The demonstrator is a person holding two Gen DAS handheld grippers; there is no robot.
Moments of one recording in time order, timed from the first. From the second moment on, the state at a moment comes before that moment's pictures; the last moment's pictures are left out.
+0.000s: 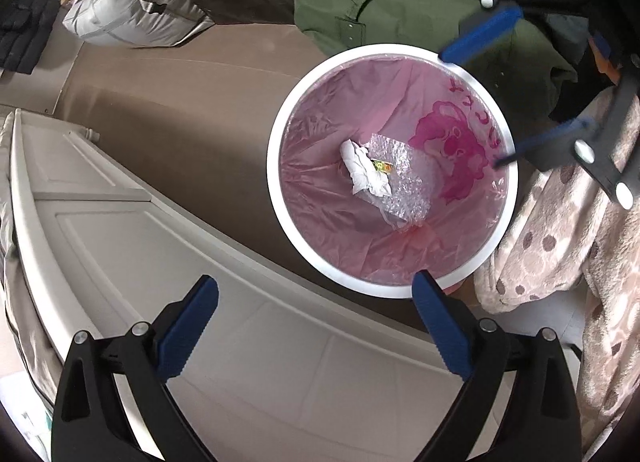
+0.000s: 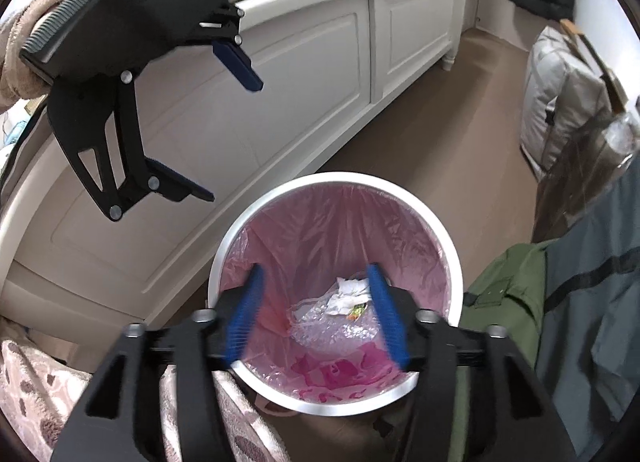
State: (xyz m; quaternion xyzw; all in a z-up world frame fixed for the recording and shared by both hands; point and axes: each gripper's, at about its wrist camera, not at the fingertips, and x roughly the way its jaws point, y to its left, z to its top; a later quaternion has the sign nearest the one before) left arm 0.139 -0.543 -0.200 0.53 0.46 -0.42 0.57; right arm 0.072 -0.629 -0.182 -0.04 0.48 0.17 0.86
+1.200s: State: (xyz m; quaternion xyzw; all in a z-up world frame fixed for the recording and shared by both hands) left arm 0.082 -0.376 -0.010 0.38 0.39 -0.38 0.75; right arm 0.010 -0.568 0.027 0.01 0.33 -0.01 0.94
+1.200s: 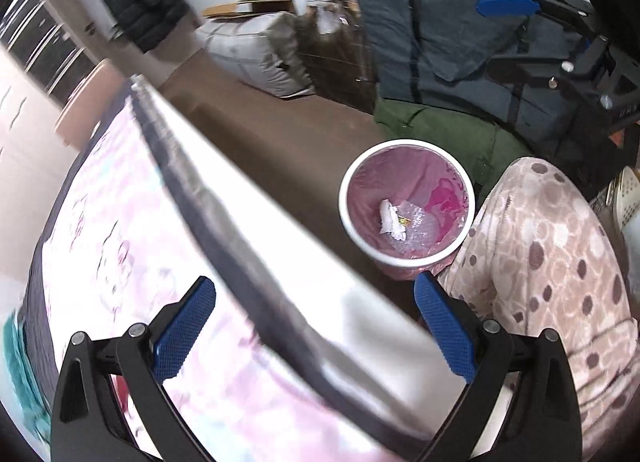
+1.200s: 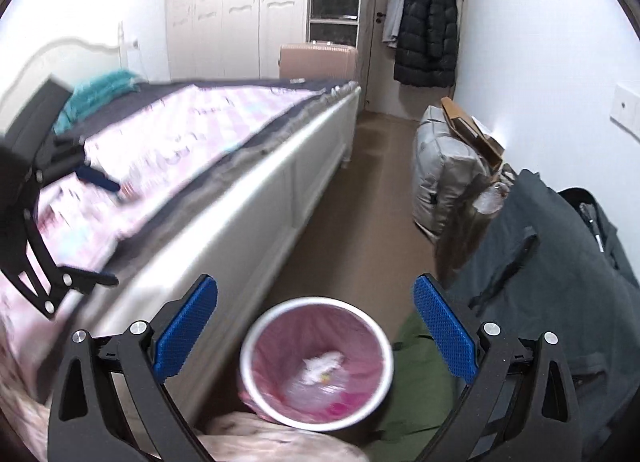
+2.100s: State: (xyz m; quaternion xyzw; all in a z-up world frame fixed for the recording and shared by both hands) left arm 0.128 -0.068 -0.022 0.23 0.49 -0.17 0.82; right arm 0.088 -0.310 0.072 -0.07 0.29 0.14 0.94
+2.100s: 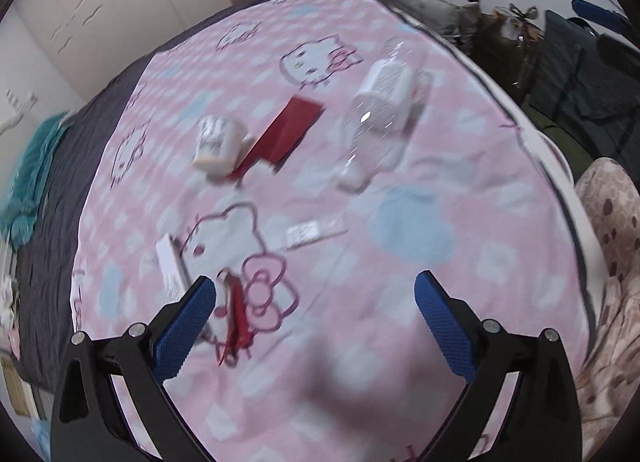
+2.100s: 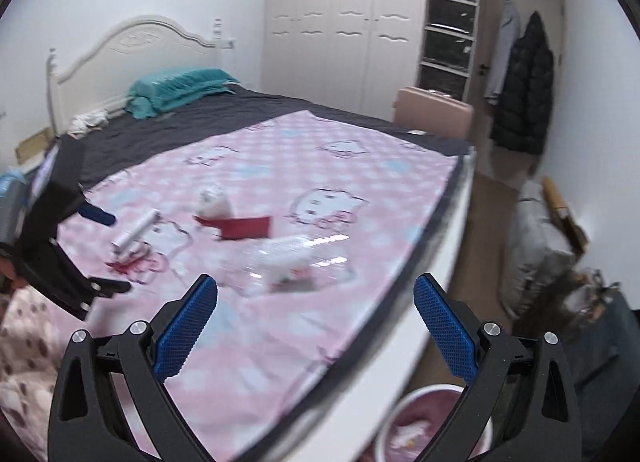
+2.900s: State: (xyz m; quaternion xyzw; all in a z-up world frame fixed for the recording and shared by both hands) left arm 0.155 0.038 -0.111 0.03 0.55 -0.20 0.81; right arm 0.157 -0.133 -0.004 -0.20 0.35 0.33 0.85
